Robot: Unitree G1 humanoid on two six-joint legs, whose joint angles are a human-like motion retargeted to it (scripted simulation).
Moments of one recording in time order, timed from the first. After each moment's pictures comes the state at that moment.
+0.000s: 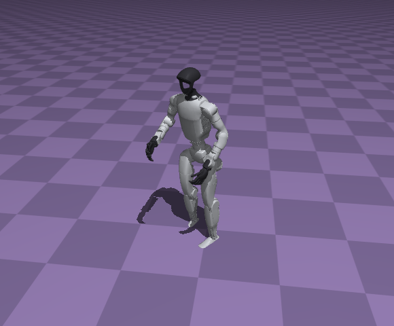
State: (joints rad) left arm 0.19 0.36 -0.42 0.56 -0.44 -0.11 0.00; right arm -0.16 -0.46 0.47 0.21 0.53 -0.13 0.08; waist -0.03 -0.07 -0.12; left_leg -0.35 -0.05 -0.02 0.13 -0.26 0.03; right_leg -0.28 -0.02 0.23 0.19 -0.35 0.20
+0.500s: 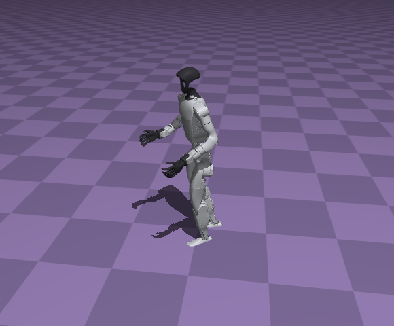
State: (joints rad) left arm 0.20 0.31 -0.14 0.19 -0.43 -0.20 0.33; right arm 0.03 -0.41 0.36 0.13 0.44 -0.29 -0.24; waist 0.10 -0.09 -0.10; left_leg -0.32 -0.07 0.18 0.24 -0.33 0.14; right_leg -0.09 -0.06 -0.20 0.19 -0.45 0.04
